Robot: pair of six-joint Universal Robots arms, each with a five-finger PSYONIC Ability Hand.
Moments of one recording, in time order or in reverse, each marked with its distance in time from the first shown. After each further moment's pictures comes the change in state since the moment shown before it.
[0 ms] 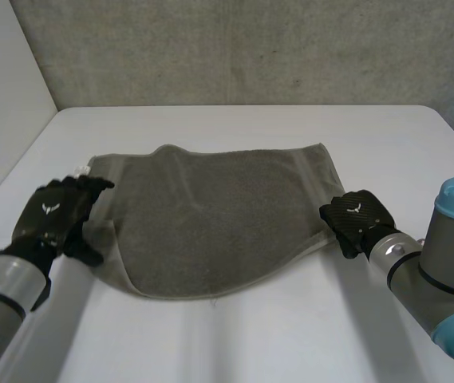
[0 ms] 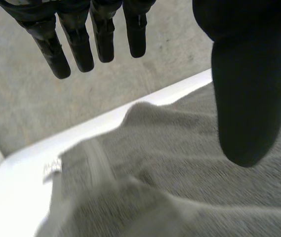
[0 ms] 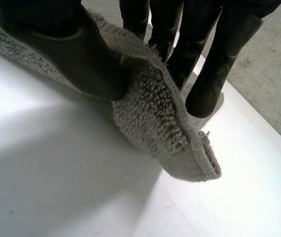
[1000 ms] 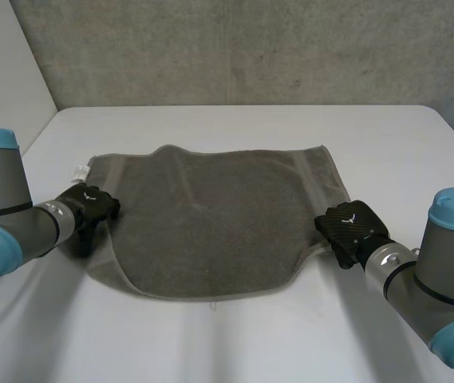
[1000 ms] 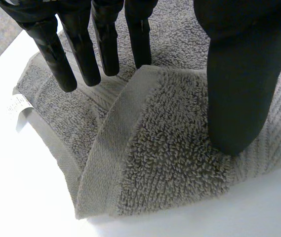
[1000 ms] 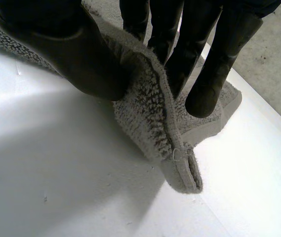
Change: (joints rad) left arm -0.043 -0.669 0.850 -0.662 -0.115 0.574; right arm 0.003 0.023 0.028 -0.020 -0.021 -0.009; left_hand 0.138 0.135 0.136 0.136 0.135; right_hand 0.000 0.007 0.000 0.000 0.000
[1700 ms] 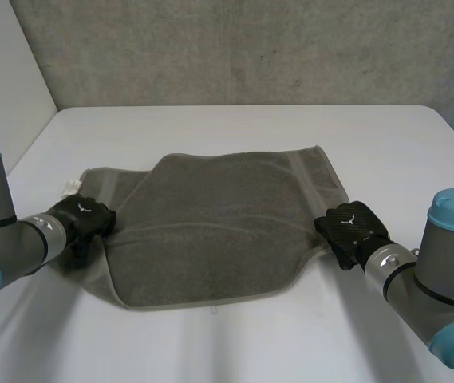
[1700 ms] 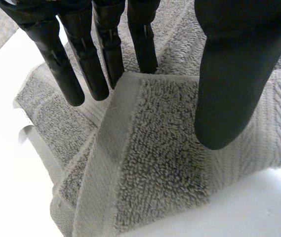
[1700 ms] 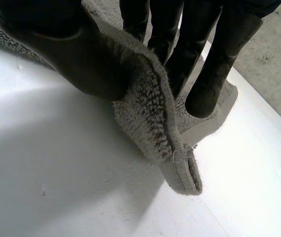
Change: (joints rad) left arm 0.004 0.168 -0.208 0.014 0.013 -0.001; right arm 0.000 0.003 0.002 0.000 0.001 -0.023; left_hand 0.152 0.153 0.153 0.154 0.148; right_hand 0.001 0.000 0.000 0.000 0.000
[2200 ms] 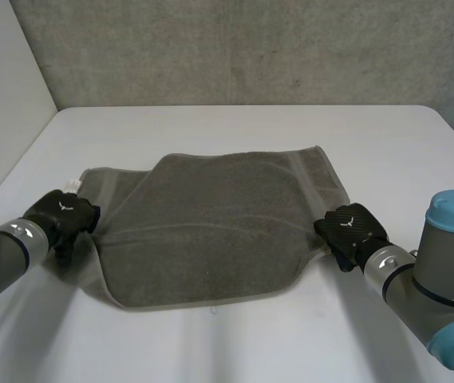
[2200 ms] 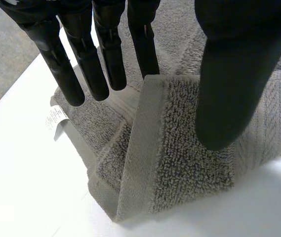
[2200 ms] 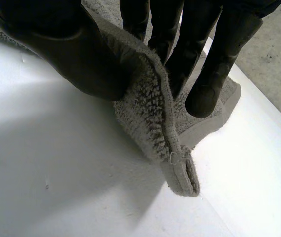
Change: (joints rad) left arm 0.054 0.149 -0.186 0.135 0.009 -0.002; right arm 0.001 0.011 0.000 -0.001 0.001 -0.017; left_hand 0.017 0.018 0.017 0.015 0.021; right_hand 0.000 0.000 0.000 0.000 0.000
